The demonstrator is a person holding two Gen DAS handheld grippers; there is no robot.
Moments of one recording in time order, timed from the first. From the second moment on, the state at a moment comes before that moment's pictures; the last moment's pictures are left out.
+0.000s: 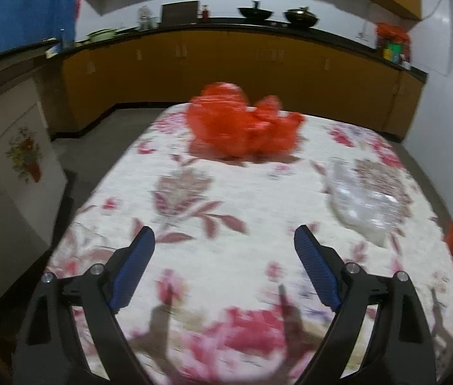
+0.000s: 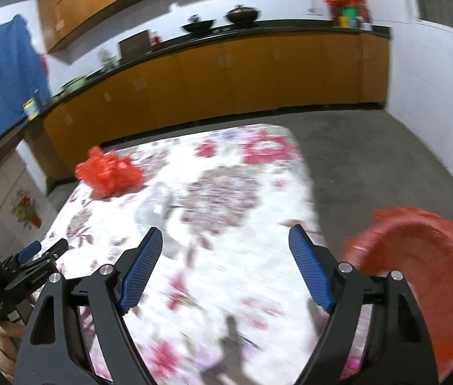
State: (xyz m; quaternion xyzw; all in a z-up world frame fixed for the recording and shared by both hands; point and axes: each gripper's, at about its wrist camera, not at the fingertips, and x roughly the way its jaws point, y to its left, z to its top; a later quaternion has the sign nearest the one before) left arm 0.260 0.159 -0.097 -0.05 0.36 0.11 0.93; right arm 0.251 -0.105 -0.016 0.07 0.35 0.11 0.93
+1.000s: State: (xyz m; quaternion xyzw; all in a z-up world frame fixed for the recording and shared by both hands) left arm 0.335 0.208 -0.083 -0.10 0.33 0.11 0.93; right arm 0.342 0.019 -0.104 -0.05 0.43 0.16 0.89
